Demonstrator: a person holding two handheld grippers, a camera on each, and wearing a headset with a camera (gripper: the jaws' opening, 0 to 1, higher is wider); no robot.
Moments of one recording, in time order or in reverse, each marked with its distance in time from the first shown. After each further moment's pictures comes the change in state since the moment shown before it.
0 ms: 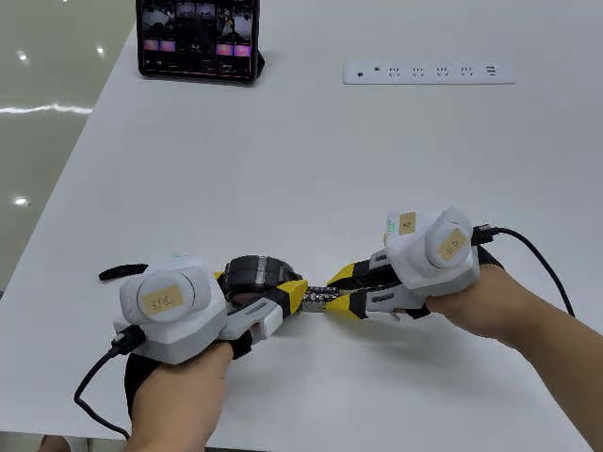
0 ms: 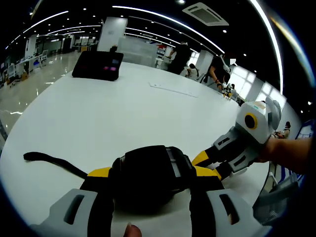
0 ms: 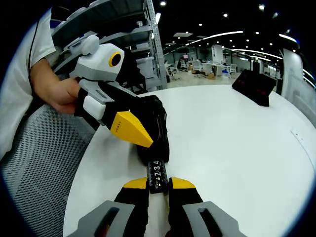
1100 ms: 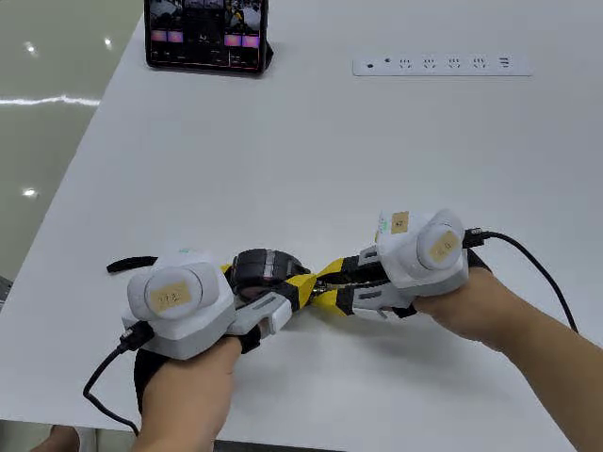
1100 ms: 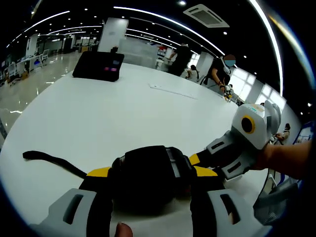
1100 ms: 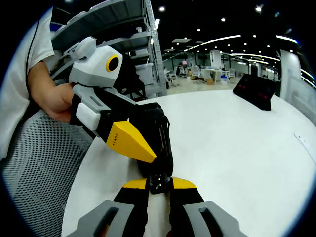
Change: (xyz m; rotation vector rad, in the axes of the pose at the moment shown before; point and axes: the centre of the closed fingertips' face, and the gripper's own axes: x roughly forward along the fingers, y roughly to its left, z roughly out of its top) left arm 0.001 0.001 0.000 -0.014 -0.012 -0.003; right arm 0.017 0.003 0.012 0.011 -0.061 -0.009
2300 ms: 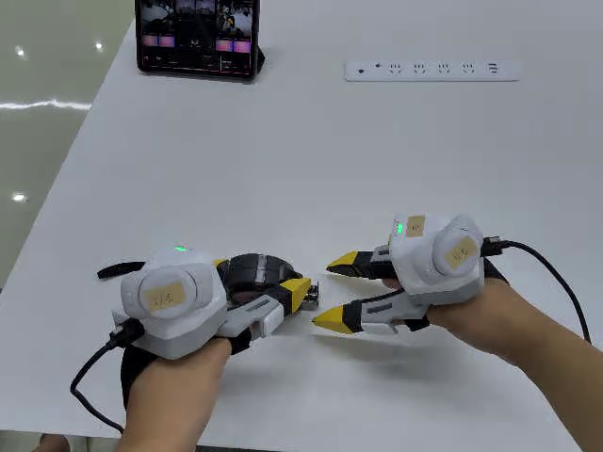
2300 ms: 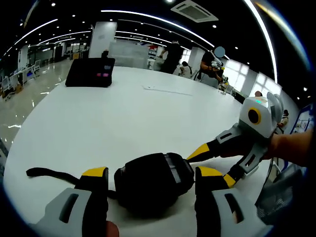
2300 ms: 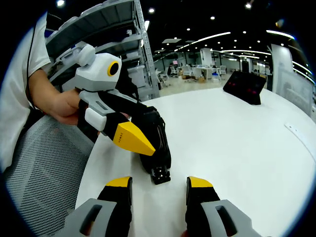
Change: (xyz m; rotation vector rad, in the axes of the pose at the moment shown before) left arm 0.000 0.003 0.009 0.120 0.006 -0.022; right arm -0.025 0.004 -0.002 0.064 -0.011 -0.051
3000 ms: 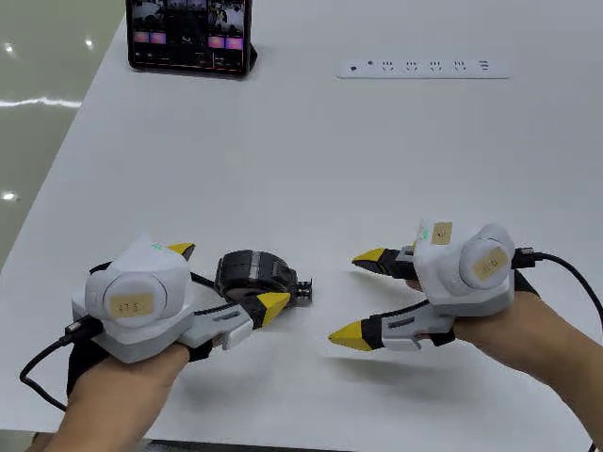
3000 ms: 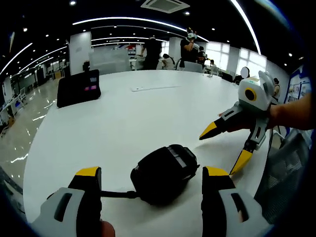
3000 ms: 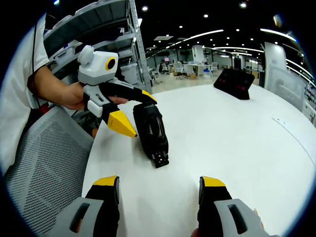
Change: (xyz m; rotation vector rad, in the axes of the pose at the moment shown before) left arm -0.021 0.008 0.004 0.243 0.023 -0.051; right arm -0.030 0.004 -0.013 0.034 0.033 -0.080
